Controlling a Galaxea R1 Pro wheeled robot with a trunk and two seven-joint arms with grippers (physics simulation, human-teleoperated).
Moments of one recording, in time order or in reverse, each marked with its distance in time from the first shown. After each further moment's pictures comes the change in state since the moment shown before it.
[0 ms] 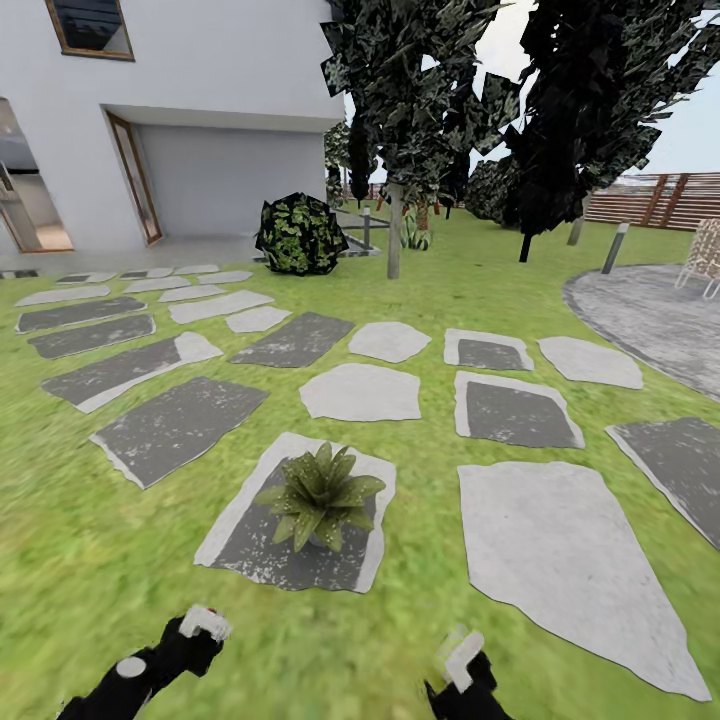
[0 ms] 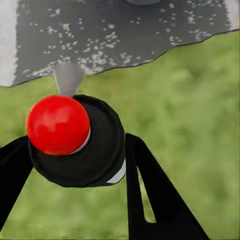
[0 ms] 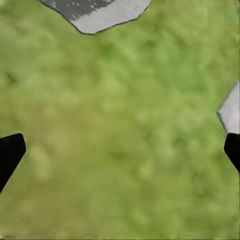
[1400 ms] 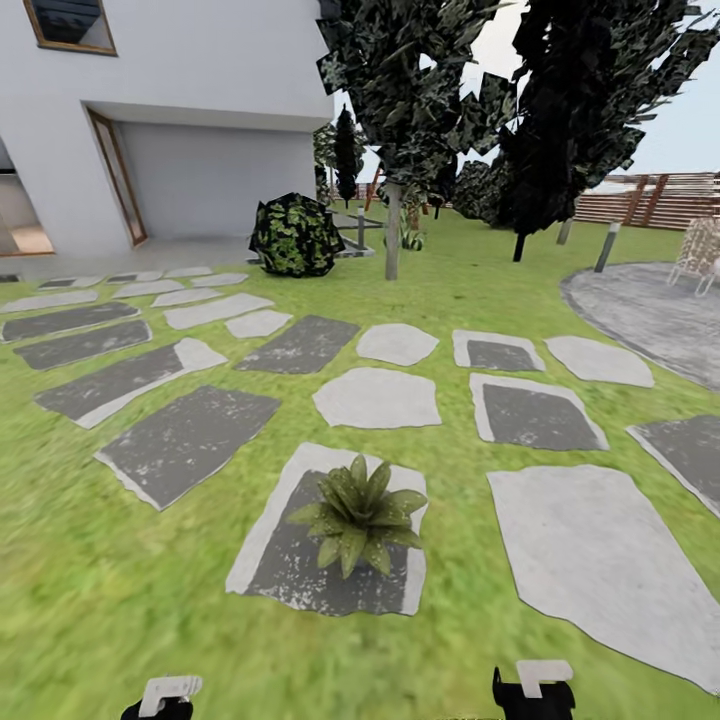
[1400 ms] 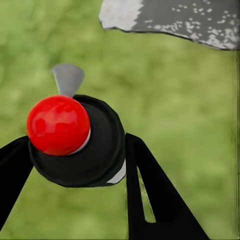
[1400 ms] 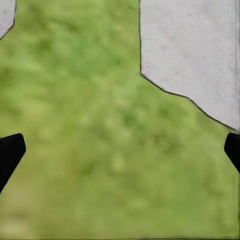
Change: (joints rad) left arm 0.134 -0.004 0.053 0.128 0.300 -0.145 0.225; right arm 0.004 -0.068 -0.065 0.078 -0.380 -0.075 -0.283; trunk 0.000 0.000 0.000
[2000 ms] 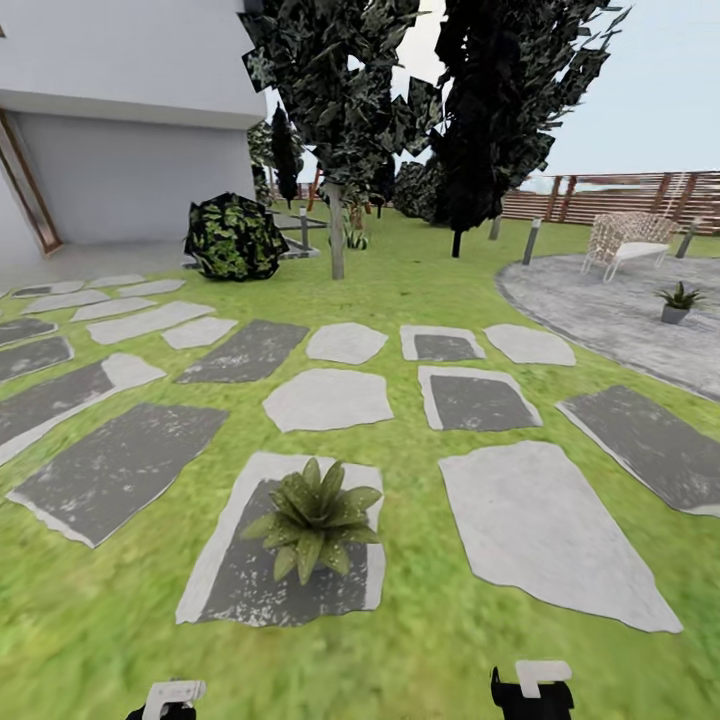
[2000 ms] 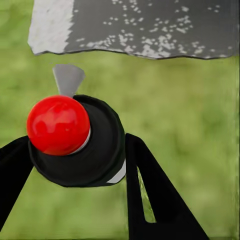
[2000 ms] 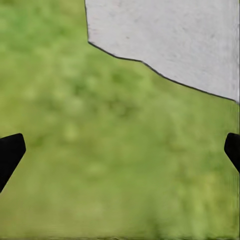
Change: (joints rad) left arm 0.000 -0.004 -0.006 0.017 -0.006 0.002 -0.005; right arm 0.000 0.004 0.000 0.000 -0.001 0.000 0.000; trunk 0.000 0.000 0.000
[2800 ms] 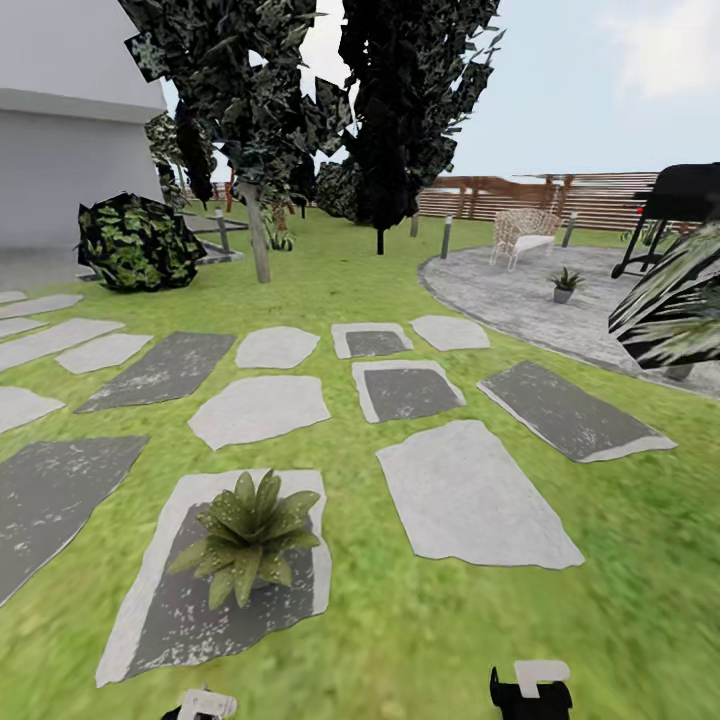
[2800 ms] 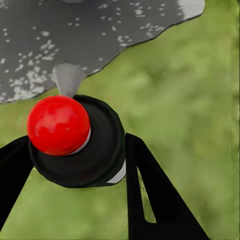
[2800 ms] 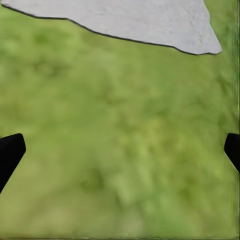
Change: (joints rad) left arm 0.000 -0.058 -0.015 0.018 -0.165 -0.006 0.000; right arm 0.000 0.003 0.000 0.000 0.000 0.000 0.001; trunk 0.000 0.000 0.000
